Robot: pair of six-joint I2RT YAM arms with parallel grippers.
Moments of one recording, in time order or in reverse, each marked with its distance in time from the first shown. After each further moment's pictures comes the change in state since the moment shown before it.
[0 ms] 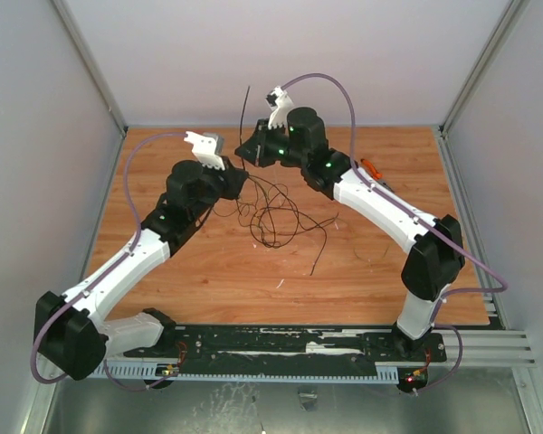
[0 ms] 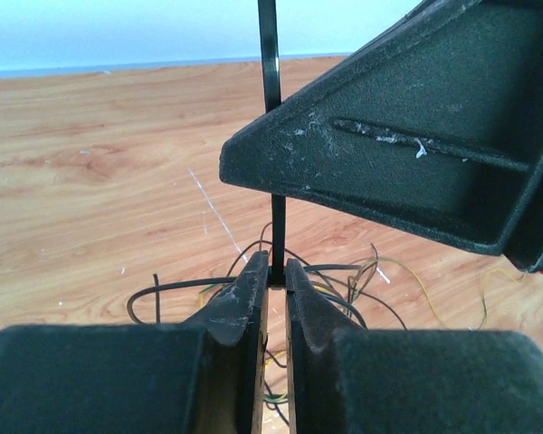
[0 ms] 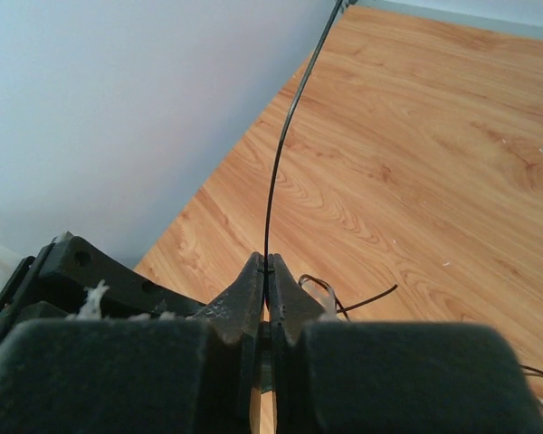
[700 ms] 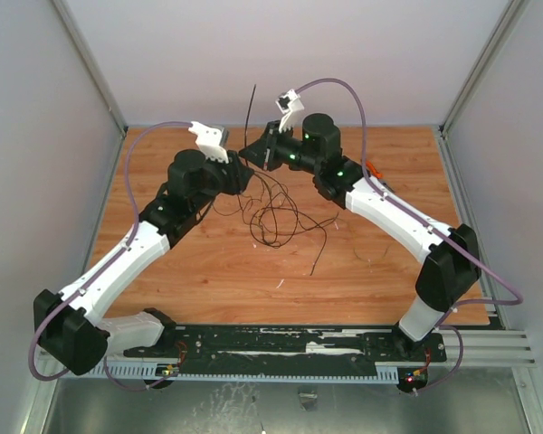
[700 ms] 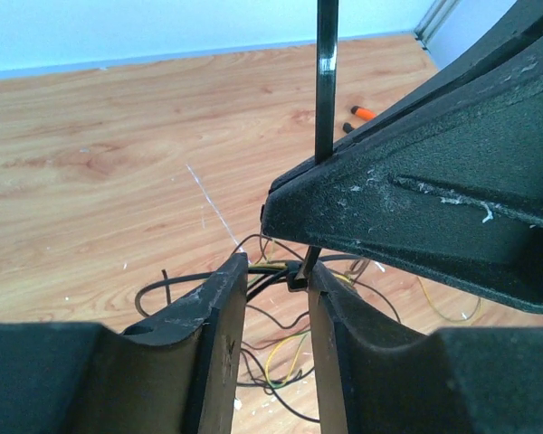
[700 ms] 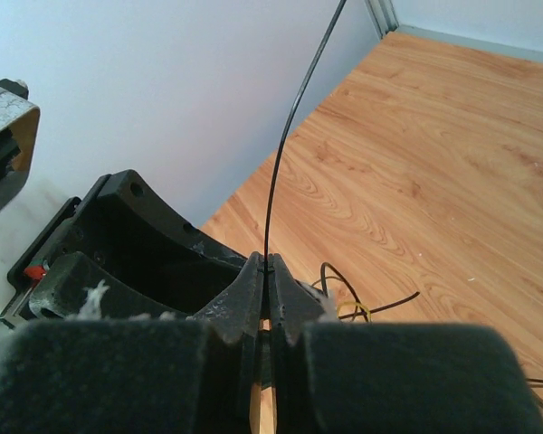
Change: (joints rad) left arm -0.019 0.036 0.129 -0.143 -0.020 0.024; right arm -0.009 -0.105 -0.149 0.123 -0.089 0.021
